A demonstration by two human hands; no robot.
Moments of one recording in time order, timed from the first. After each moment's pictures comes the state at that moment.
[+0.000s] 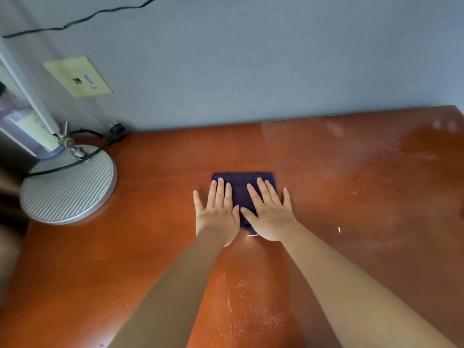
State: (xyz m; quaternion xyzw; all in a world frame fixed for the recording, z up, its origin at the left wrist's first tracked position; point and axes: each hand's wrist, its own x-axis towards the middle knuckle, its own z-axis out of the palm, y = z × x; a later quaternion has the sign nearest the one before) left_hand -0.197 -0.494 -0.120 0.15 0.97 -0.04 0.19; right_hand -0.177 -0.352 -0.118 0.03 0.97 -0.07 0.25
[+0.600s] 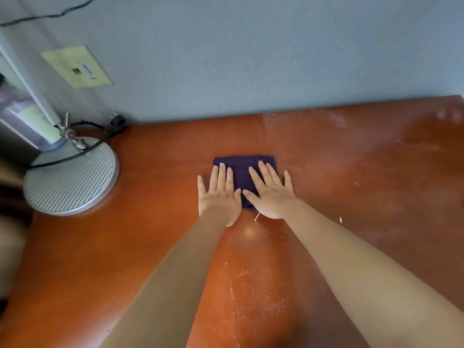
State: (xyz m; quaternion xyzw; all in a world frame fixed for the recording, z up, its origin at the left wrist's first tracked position) left_hand -0.216 -0.490 -0.119 0.15 0.96 -0.03 0.21; right_hand -0.201 -0.345 -0.113 0.02 0.96 -0.07 0.27
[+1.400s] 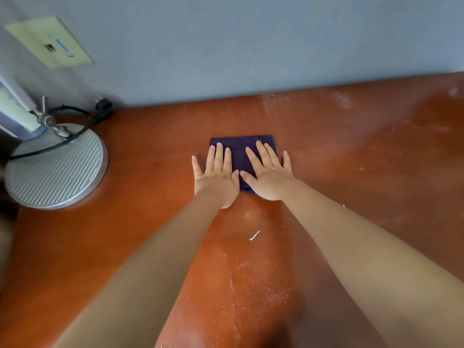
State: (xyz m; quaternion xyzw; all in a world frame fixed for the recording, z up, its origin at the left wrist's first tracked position) left_hand -0.236 -0.489 -0.120 0.16 0.96 -0.03 0.21; right_hand -0.216 -0.346 -0.114 0.03 0.96 -0.07 0.27
